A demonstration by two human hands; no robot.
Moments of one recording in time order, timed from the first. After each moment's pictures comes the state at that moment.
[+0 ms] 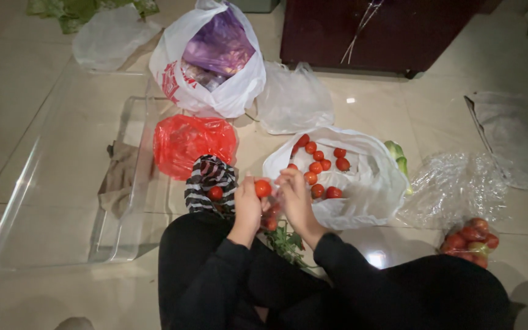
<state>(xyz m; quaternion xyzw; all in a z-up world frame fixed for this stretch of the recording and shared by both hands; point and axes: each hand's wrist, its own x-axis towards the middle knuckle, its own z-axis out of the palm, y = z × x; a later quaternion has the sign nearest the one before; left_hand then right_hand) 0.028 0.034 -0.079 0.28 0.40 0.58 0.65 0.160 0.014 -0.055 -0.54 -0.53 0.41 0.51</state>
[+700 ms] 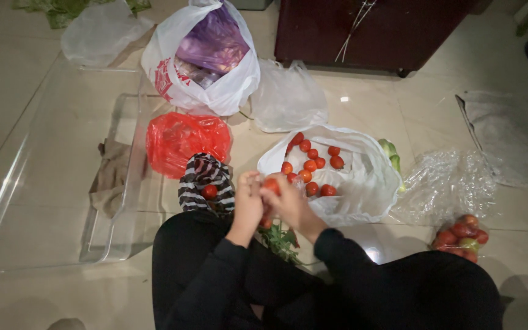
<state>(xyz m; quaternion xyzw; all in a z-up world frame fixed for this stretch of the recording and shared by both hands) 0.039 0.028 -0.077 0.41 0.46 0.59 0.53 0.167 0.003 -0.011 -0.52 -0.70 0.30 0.40</state>
